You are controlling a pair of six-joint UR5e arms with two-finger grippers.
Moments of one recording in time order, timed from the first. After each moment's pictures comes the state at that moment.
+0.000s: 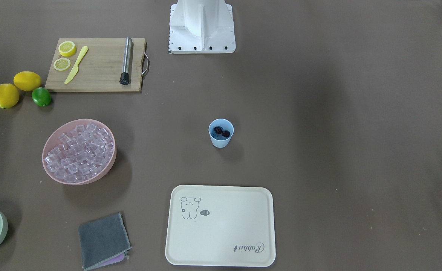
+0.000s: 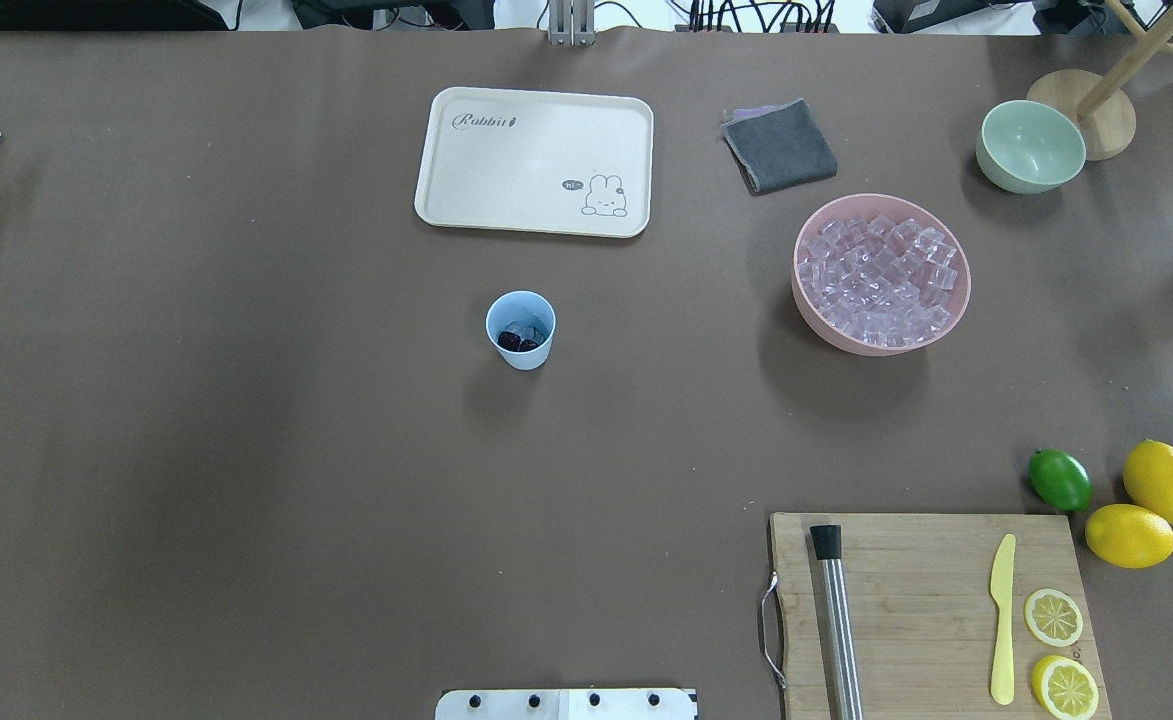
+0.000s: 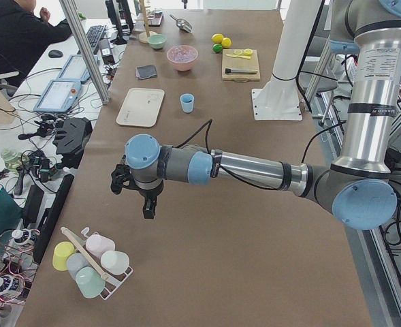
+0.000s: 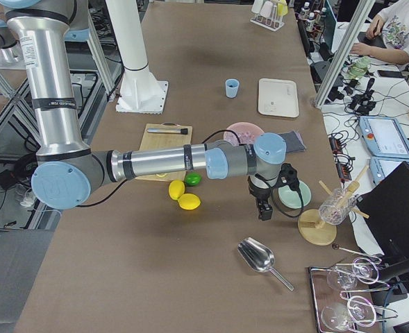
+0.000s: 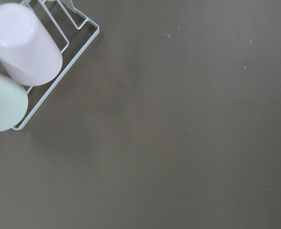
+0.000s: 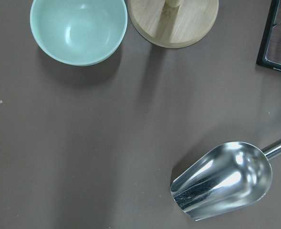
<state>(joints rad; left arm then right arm) -1.59 -1.67 -1.66 -1.53 -2.42 -0.07 1.50 -1.44 1.58 -1.56 2.31 -0.10</state>
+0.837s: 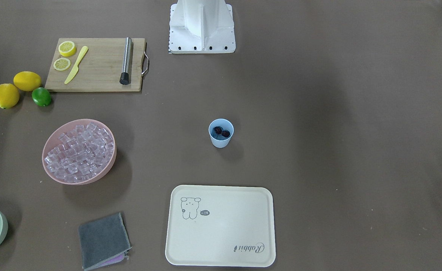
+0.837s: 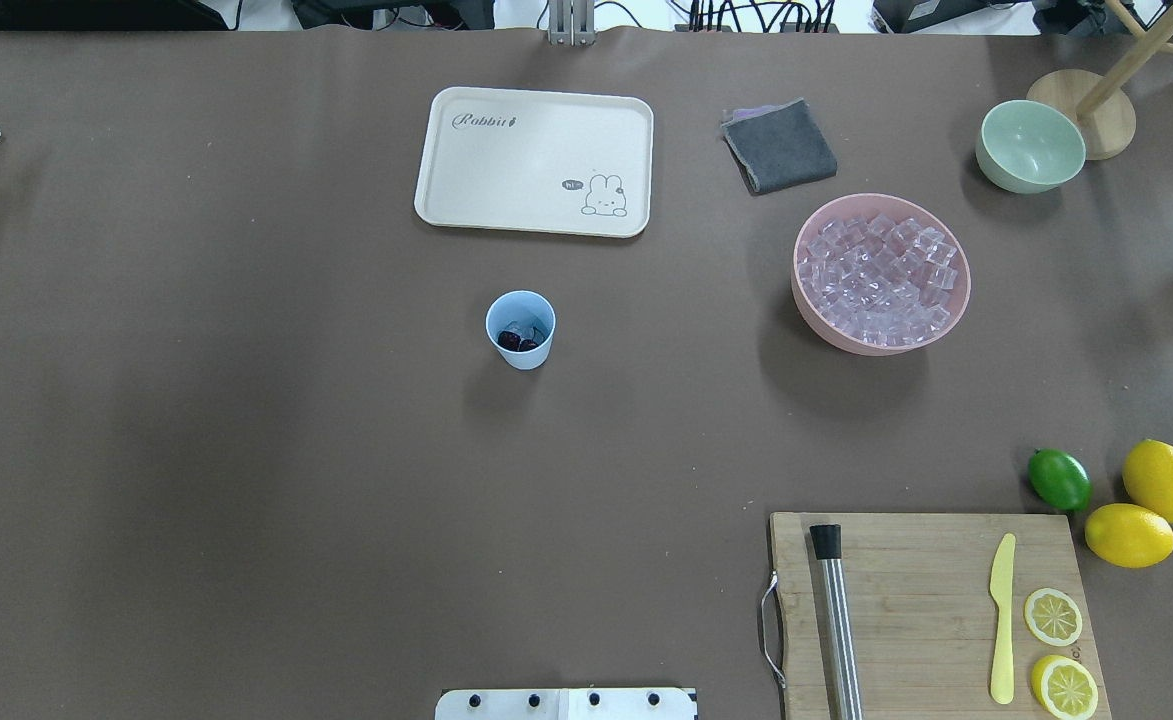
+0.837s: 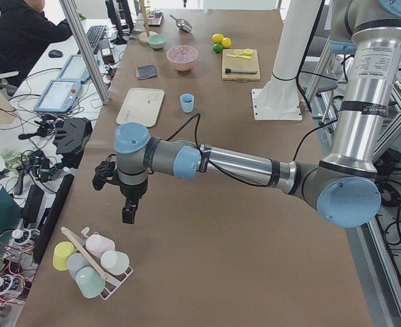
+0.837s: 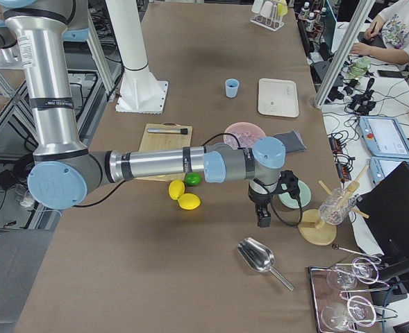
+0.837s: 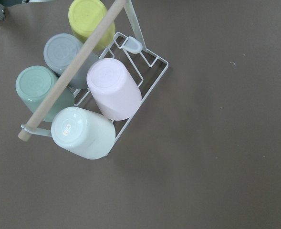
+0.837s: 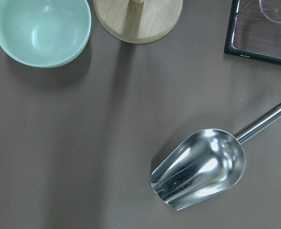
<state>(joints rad) -1.57 -1.73 -1.58 -1.64 -2.23 -0.09 1.53 -1.45 1.58 -1.55 2.28 -0.04</state>
